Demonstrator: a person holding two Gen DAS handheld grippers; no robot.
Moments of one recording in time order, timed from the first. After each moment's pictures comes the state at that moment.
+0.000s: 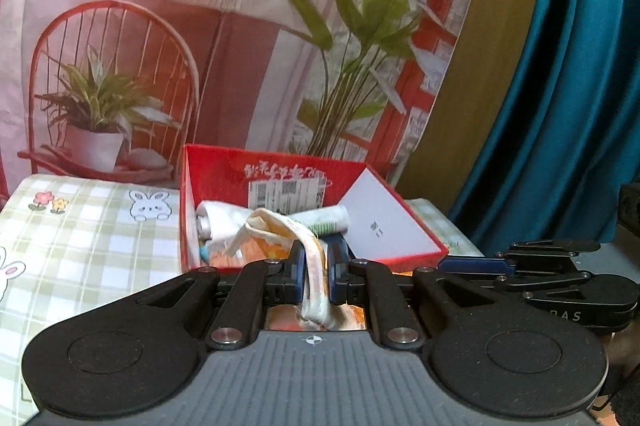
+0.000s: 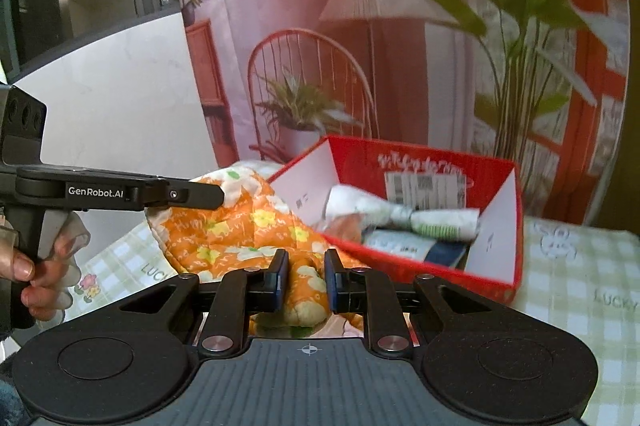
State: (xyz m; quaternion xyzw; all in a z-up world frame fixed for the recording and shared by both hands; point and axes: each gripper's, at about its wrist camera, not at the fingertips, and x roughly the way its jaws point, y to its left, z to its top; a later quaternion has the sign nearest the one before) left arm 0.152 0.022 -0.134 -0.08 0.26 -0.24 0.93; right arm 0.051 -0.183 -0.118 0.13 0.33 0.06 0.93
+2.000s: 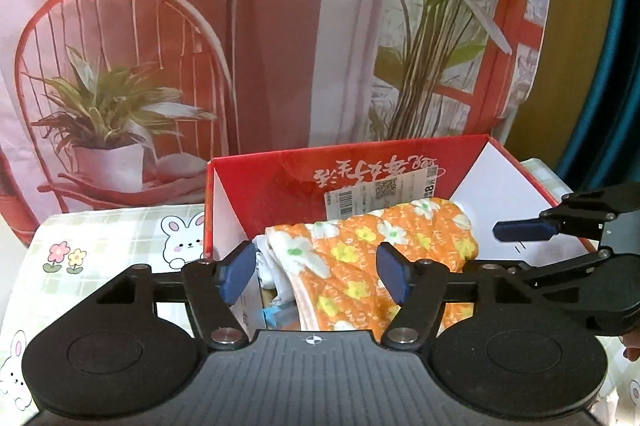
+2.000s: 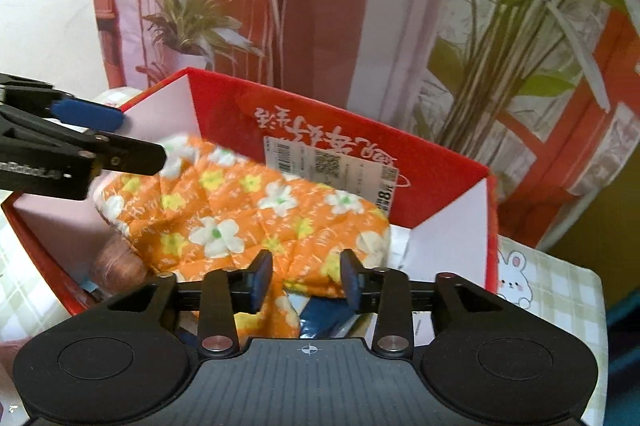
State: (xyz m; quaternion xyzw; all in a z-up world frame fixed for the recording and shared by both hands) left arm 0.323 -0.021 -0.165 0.04 0.34 -0.15 0.93; right arm 0.221 -0.232 -0.214 0.02 0.45 -0.04 0.89
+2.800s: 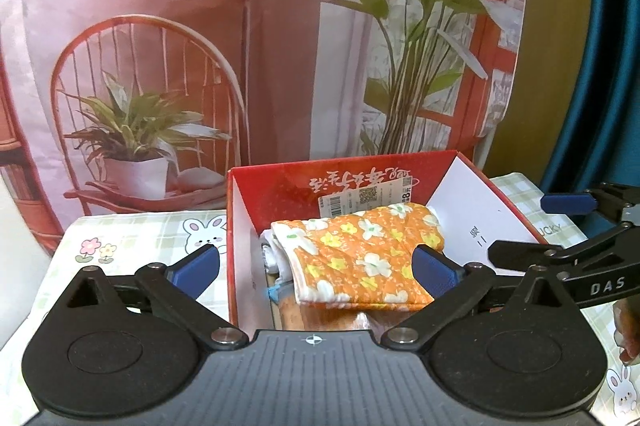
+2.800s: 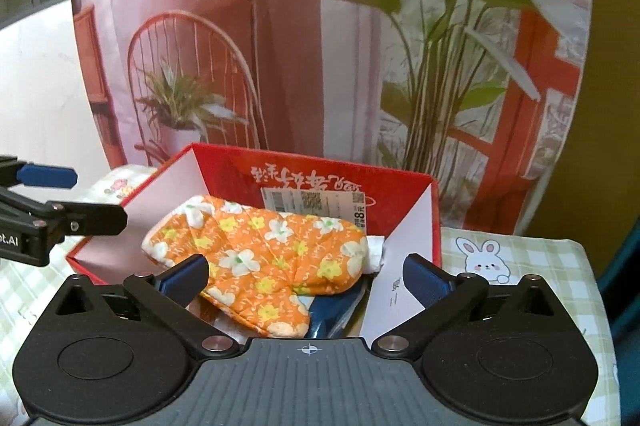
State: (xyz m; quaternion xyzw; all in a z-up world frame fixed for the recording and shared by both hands) left arm 0.248 -0.012 -0.129 0.04 0.30 -0.14 0.94; right arm 0.150 -0.235 -0.159 0.10 0.37 -0.08 0.92
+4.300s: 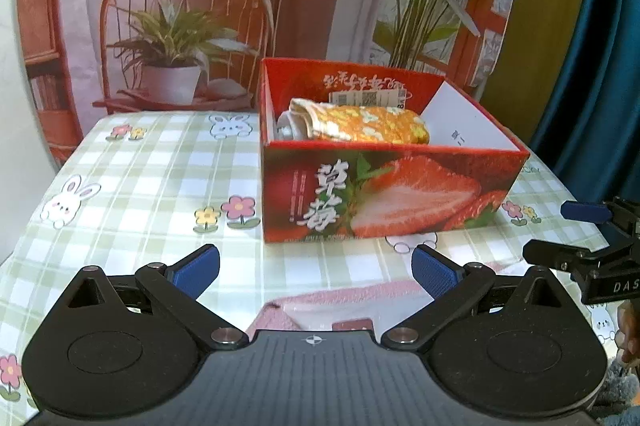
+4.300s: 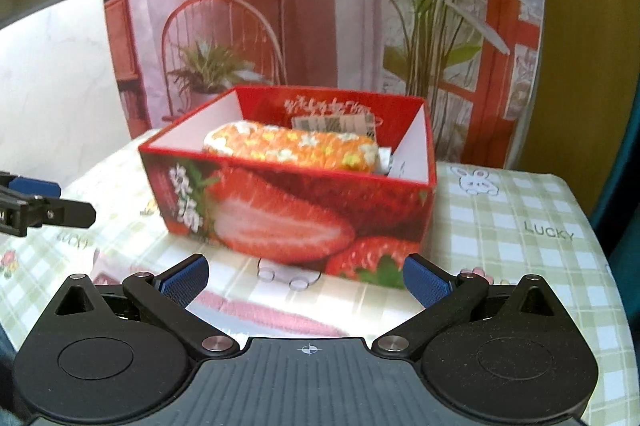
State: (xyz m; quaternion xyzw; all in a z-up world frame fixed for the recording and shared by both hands) left arm 0.122 0.034 -0.178 -0.01 0.35 -0.12 0.93; right arm 0.013 -0.173 -0.178 0.10 0.37 -0.07 0.92
